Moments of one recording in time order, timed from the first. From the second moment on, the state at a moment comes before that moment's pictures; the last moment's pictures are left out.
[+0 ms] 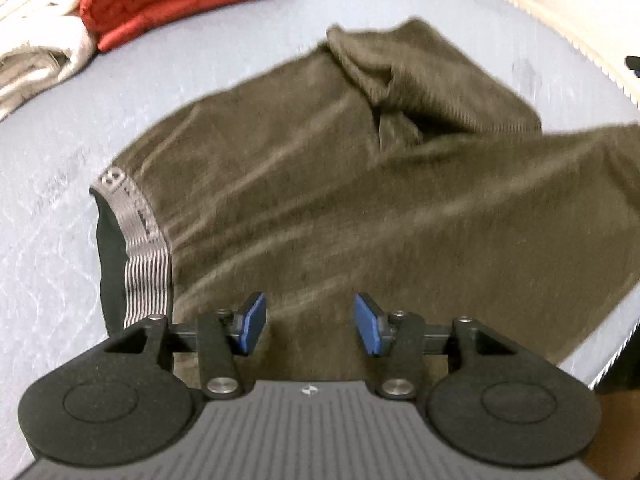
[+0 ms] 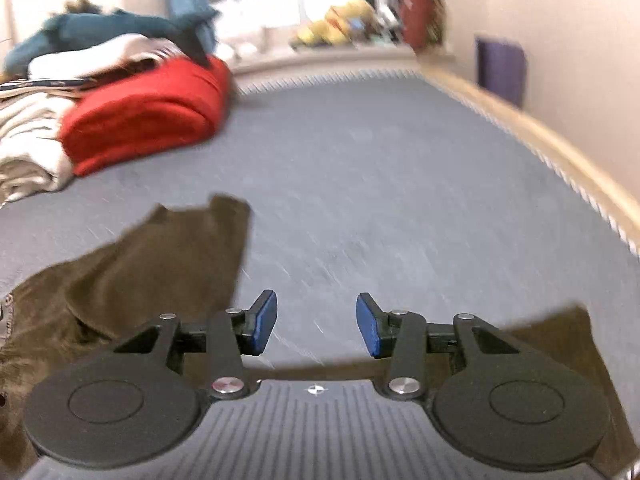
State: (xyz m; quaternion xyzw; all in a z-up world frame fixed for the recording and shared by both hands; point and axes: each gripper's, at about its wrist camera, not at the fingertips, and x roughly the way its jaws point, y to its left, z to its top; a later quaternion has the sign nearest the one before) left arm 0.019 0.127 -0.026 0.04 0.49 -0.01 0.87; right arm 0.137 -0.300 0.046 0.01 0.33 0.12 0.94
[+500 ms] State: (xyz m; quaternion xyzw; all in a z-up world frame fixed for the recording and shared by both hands) left arm 0.077 0.127 0.001 -0.02 0.41 0.02 0.91; right arm 0.206 -0.191 0.041 0.03 0.32 0.20 0.93
